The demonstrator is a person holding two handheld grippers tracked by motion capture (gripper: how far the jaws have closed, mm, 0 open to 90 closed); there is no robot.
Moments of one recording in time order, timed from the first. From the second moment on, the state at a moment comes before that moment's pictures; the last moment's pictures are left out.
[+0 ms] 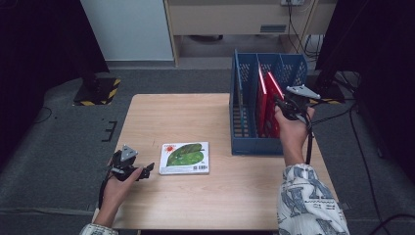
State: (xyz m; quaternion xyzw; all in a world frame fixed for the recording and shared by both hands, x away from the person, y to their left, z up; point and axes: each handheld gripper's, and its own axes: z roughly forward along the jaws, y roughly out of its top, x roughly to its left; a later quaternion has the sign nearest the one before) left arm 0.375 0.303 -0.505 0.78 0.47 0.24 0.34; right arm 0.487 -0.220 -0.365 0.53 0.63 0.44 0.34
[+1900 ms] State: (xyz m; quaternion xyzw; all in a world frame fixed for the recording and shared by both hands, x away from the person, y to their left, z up) left arm 0.375 0.304 -0.504 0.78 0.46 0.24 0.34; right arm 0.524 -0.210 -0.351 0.55 0.63 0.41 0.36
